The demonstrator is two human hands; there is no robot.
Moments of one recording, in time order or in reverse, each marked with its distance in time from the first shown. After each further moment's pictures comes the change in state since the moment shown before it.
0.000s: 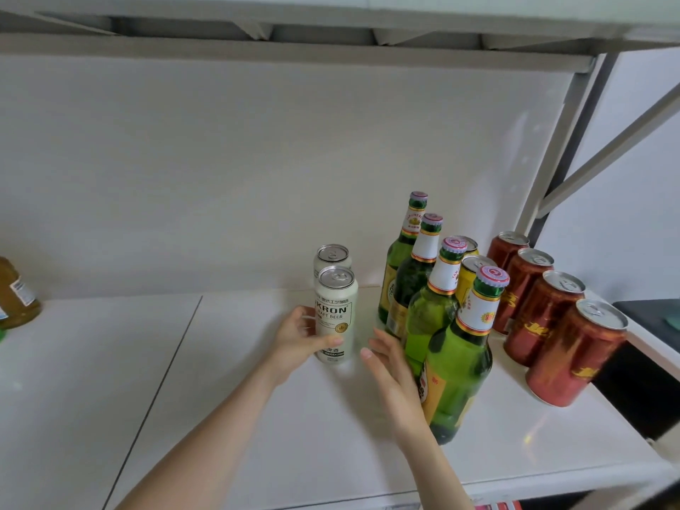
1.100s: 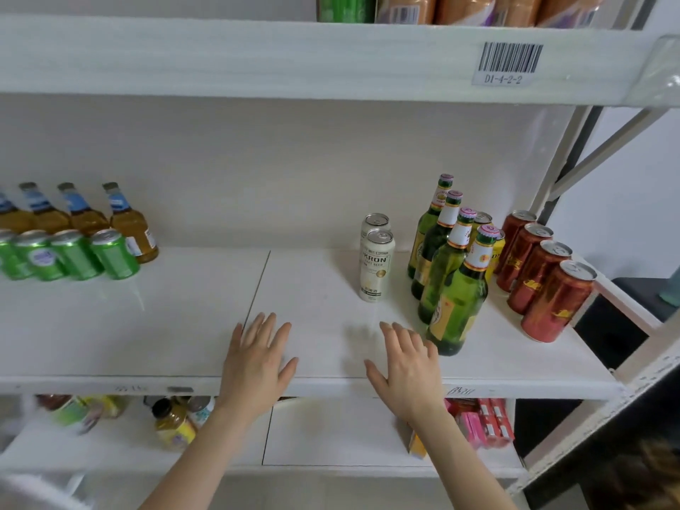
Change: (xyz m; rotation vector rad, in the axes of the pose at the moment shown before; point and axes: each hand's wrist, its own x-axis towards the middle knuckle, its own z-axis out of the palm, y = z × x) left_hand -0.247 0.004 -0.097 1.473 0.234 0.258; right_hand -0.138 -0.031 0.011 -1.311 -0.025 -0.464
